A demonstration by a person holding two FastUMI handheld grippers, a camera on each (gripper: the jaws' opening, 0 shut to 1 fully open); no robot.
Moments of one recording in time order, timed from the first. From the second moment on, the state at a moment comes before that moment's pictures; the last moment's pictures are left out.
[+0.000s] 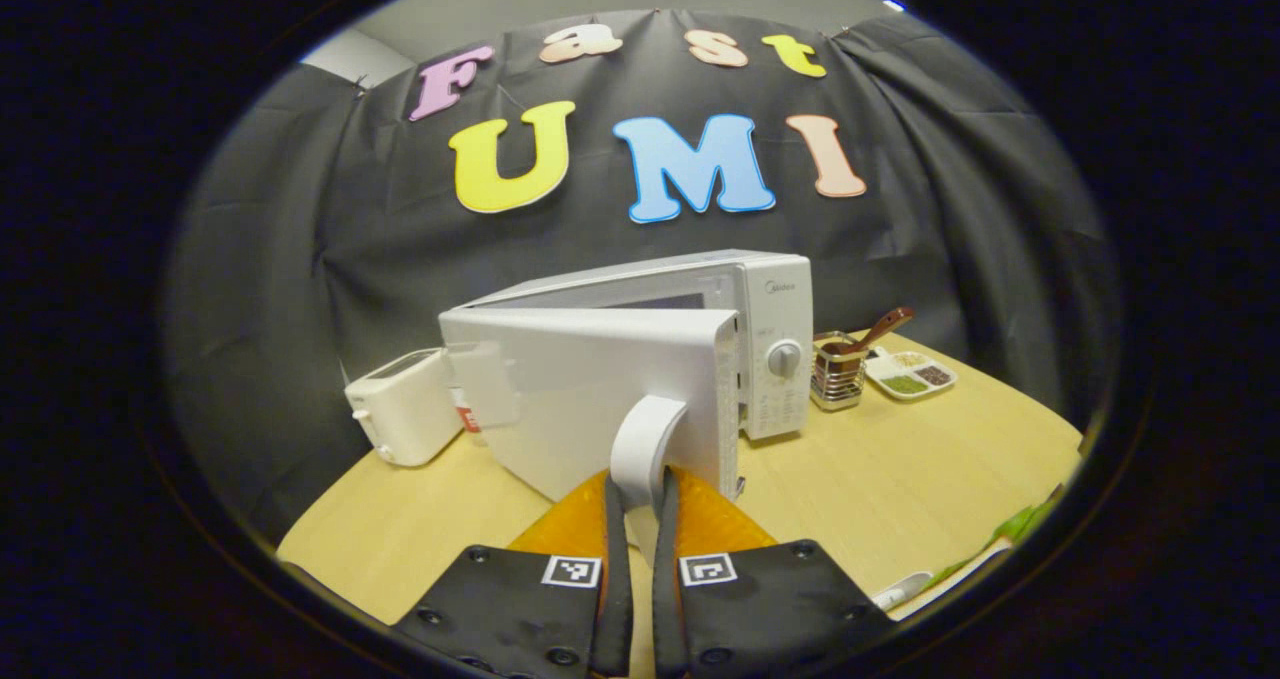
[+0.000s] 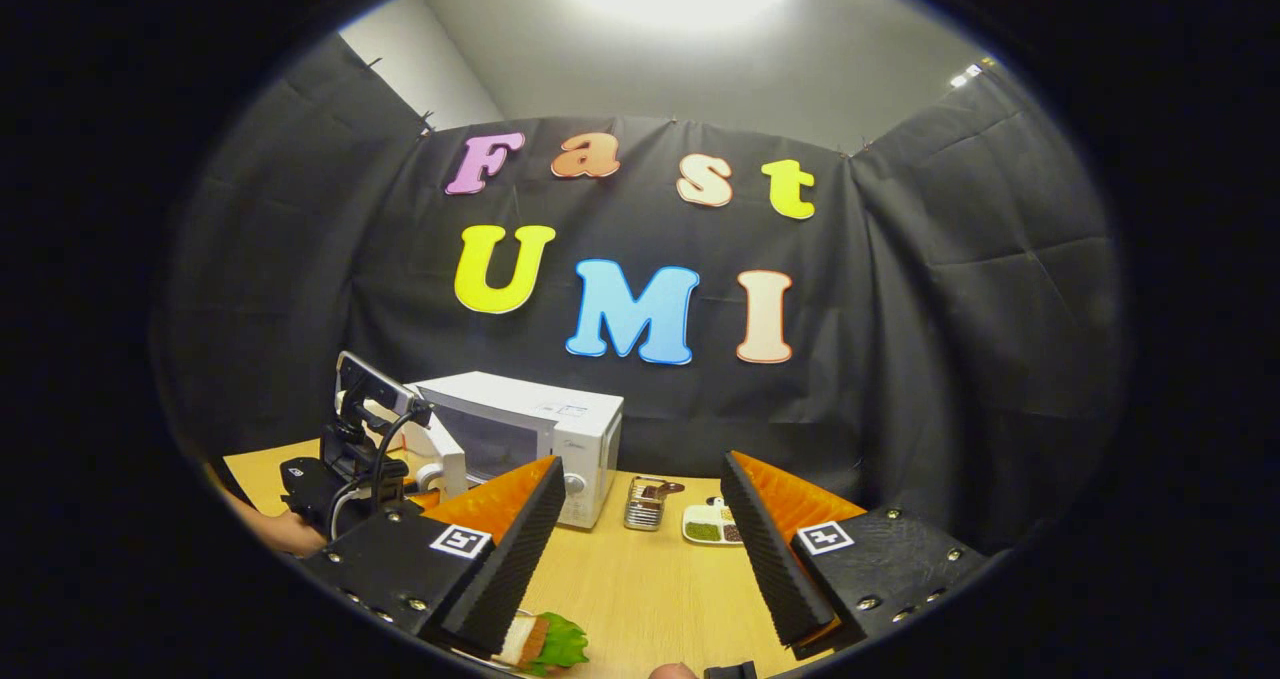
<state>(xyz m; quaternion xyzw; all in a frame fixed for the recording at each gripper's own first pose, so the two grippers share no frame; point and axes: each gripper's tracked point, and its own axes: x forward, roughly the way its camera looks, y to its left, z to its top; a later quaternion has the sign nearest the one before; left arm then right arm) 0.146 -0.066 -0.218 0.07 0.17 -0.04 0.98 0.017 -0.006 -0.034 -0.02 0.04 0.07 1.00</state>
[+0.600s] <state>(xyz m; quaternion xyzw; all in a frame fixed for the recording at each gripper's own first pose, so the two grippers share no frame) 0.092 0.049 -0.220 0.07 0.19 -0.02 0.98 0.013 0.078 -0.023 0.01 0.03 0.10 0.99</state>
